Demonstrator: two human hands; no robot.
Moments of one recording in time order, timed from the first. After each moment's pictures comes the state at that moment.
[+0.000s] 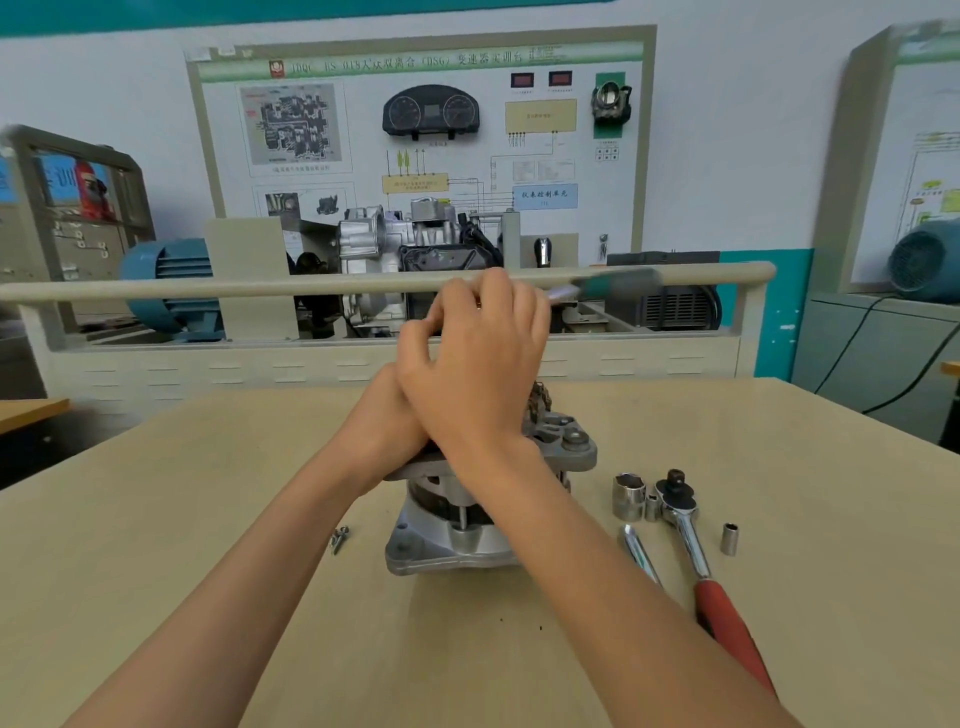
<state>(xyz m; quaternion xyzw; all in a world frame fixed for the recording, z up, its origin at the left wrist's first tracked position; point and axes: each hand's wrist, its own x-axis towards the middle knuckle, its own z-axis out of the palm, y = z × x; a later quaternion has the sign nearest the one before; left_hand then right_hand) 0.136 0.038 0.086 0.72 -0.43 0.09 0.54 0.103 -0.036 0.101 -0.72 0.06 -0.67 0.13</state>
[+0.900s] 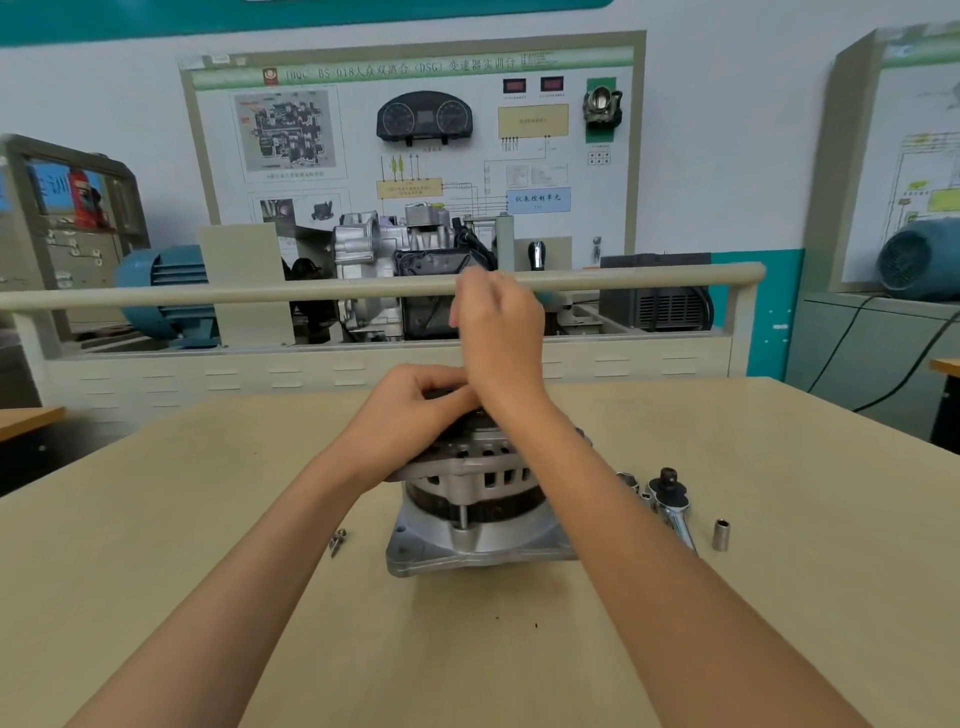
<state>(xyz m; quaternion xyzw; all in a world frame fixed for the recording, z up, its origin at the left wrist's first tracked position) 0.128 0.031 0.090 0.72 -0.45 0.04 0.52 0.091 -0.056 0.128 -0.69 -0.02 -0.53 0.49</state>
